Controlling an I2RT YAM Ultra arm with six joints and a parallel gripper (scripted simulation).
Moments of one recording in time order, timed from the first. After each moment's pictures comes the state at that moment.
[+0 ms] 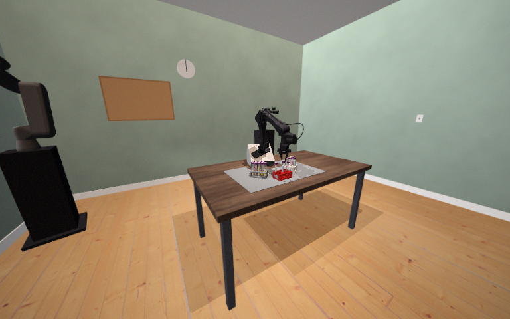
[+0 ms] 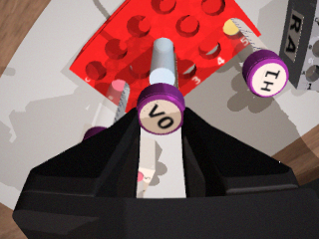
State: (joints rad) arm 0.01 1.16 1.19 -1.01 0.28 0.81
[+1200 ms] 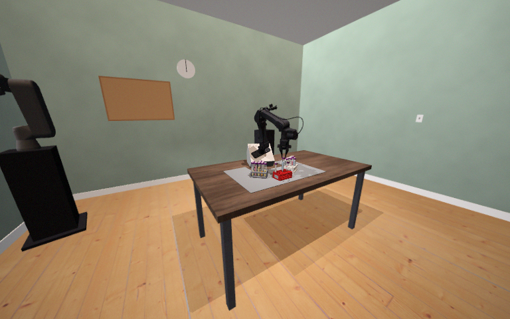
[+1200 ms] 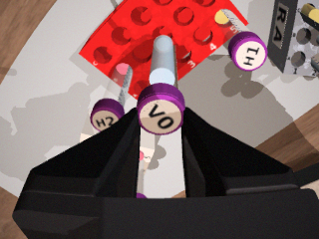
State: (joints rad) arm 0.06 1.13 1.29 -1.15 0.30 0.85
